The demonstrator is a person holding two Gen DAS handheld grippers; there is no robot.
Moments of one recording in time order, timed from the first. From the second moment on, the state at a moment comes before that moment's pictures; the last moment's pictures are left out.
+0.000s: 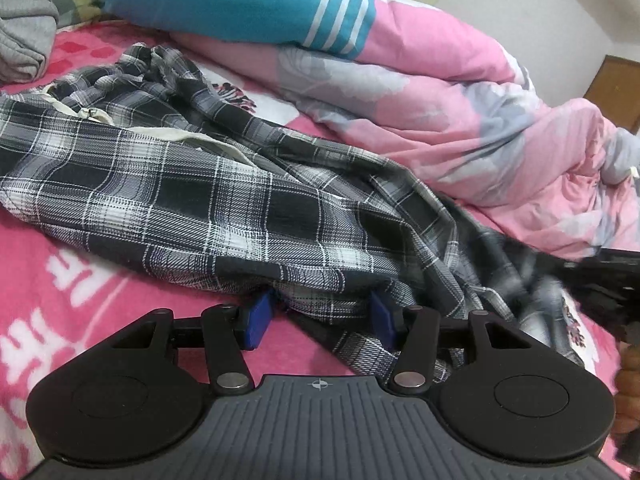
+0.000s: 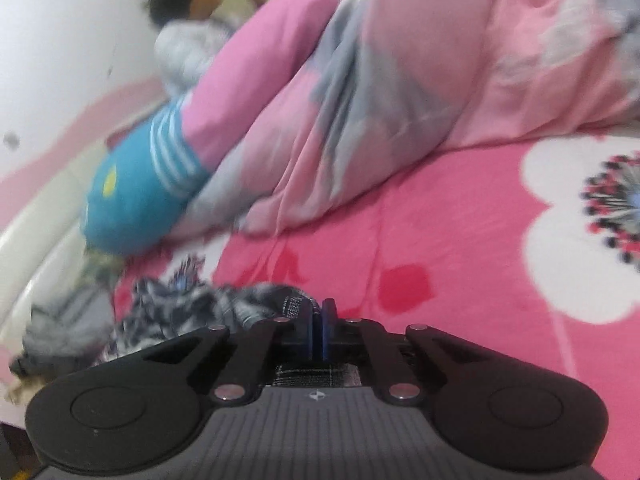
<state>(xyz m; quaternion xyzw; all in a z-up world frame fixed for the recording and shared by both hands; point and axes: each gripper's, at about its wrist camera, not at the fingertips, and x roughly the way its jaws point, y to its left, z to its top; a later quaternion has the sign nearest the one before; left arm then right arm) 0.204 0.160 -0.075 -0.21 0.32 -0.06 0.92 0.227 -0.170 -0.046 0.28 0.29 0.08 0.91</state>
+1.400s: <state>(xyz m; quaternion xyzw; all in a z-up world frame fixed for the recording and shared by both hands) 0.176 0.180 -0.061 -0.27 0.26 -0.10 0.92 -0.044 -0.140 0.024 0.15 0.33 0.16 0.92</state>
